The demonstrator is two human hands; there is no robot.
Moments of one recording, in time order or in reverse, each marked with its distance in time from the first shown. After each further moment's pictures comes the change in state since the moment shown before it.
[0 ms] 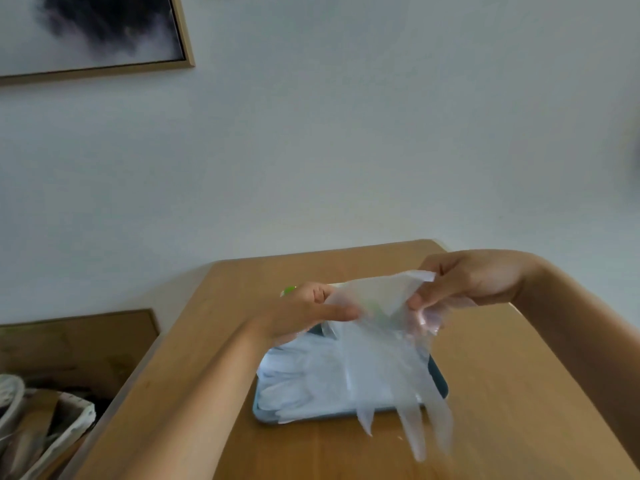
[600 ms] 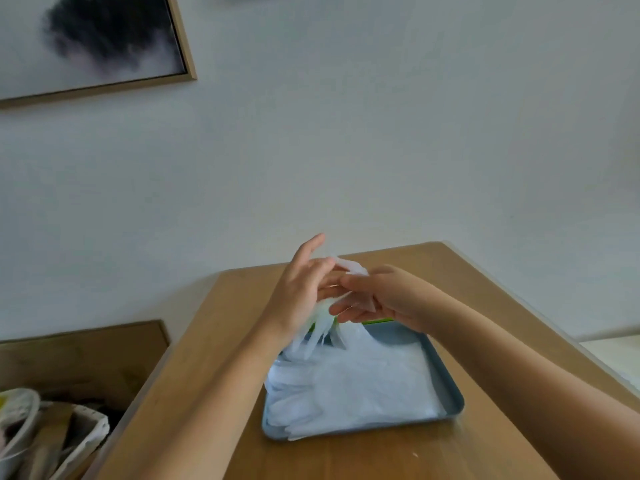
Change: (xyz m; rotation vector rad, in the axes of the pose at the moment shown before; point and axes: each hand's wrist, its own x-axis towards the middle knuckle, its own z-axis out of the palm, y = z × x) left_hand 0.005 0.026 0.004 -0.208 0.496 0.242; right_hand 0.090 0.011 0.032 0.314 0.583 -0.003
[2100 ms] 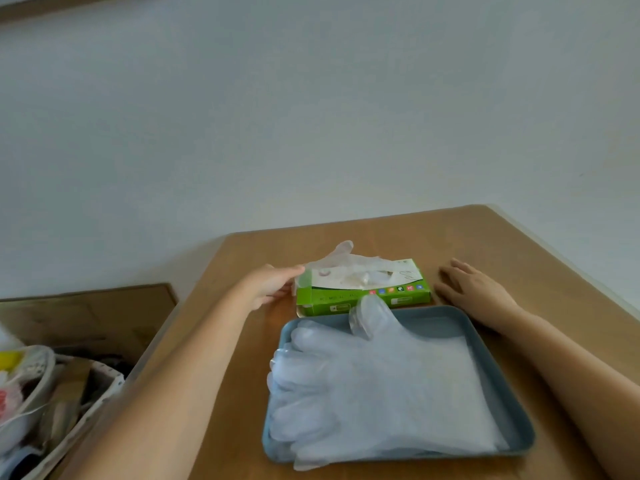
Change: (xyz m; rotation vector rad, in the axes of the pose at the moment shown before) left_hand 0.099 -0.134 -0.116 0.491 0.150 -0.745; right_hand 0.085 0.156 -0.104 -0.965 0.349 0.221
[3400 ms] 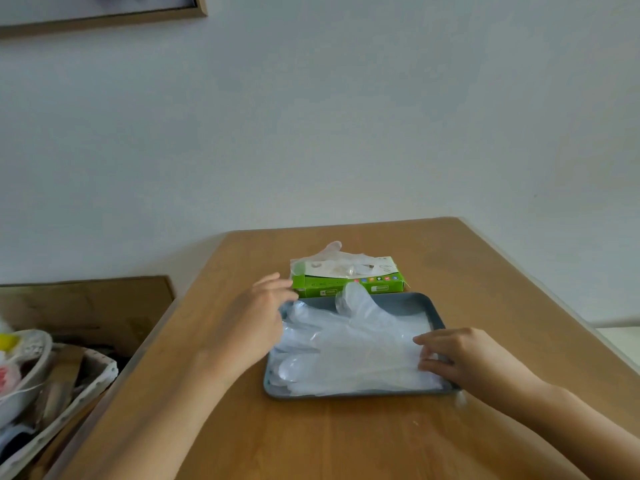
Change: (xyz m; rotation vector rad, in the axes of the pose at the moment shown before) left_hand -0.161 -0.038 0.015 0.695 0.399 0.765; right_hand -0.160 -0.017 -0.016 -0.103 0.006 -0.477
